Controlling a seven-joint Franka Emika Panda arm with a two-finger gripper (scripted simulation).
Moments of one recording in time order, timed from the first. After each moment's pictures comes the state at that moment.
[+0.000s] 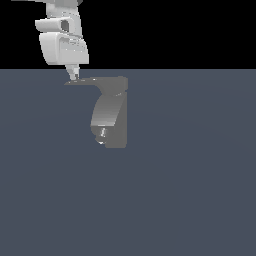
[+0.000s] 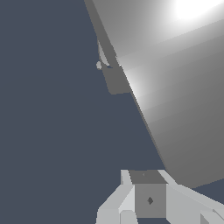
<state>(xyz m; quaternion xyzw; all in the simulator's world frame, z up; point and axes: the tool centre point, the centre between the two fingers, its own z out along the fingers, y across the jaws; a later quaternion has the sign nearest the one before) 0.071 0.183 0.261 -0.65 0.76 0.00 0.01</state>
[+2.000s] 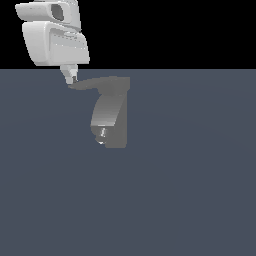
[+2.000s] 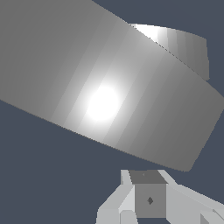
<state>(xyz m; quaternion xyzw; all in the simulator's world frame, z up) -0.023 0.156 0.261 -0.65 0.76 -0.01 0.01</state>
